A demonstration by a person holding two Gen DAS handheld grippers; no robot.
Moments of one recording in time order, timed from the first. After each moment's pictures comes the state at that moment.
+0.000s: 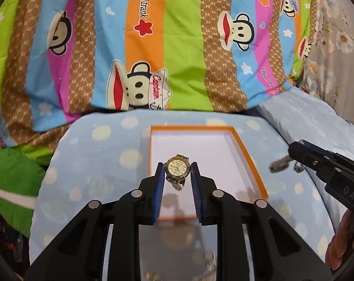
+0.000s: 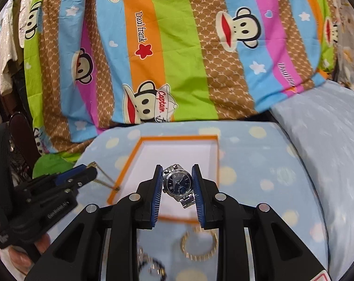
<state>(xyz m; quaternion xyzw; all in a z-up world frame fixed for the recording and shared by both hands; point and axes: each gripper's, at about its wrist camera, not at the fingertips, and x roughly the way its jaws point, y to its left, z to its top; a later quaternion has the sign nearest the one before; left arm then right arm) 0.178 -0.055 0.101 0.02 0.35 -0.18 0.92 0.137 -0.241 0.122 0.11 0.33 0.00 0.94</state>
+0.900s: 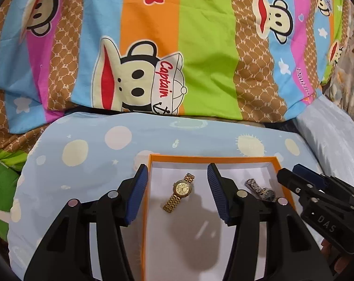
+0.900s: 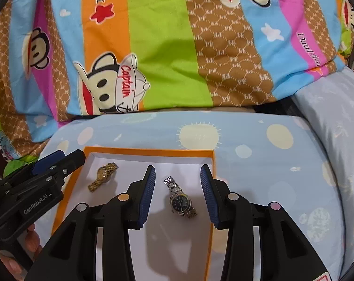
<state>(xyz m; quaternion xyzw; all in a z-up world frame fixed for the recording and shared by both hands) 0.307 -0.083 0.048 -0.01 0.40 -0.15 0.91 0.254 -0.271 0.054 0.11 0.40 -0.03 0.91</state>
